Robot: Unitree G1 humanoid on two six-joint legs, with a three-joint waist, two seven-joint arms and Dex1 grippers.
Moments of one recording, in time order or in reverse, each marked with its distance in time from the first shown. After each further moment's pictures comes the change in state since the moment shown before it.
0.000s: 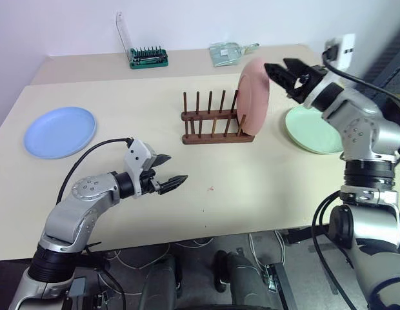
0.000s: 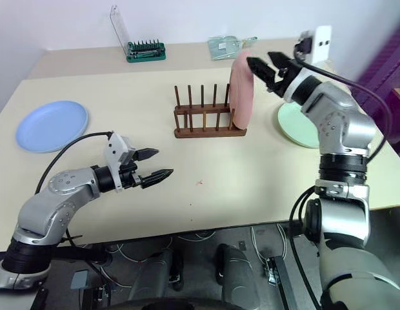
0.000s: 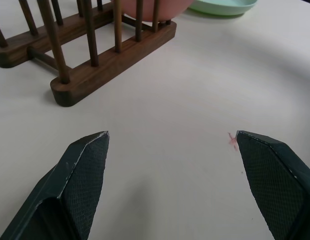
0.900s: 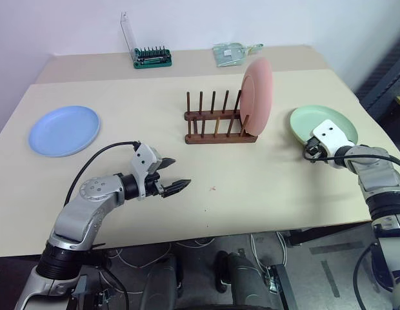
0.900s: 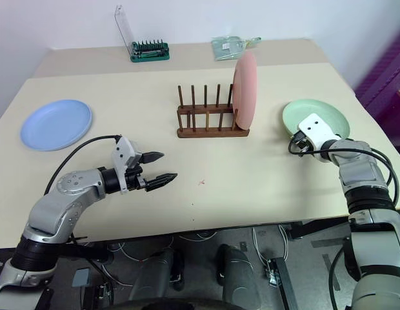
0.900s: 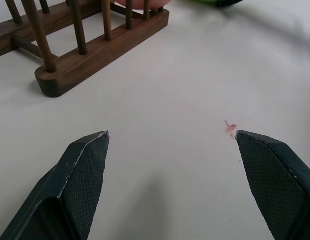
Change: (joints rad) left arm -0.010 -0.025 -0.039 0.056 0.059 -0.039 -0.048; right arm 0.224 -0.224 0.355 0.417 -0.609 -0.413 0.022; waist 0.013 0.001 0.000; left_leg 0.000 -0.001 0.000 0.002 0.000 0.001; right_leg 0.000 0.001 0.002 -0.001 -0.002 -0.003
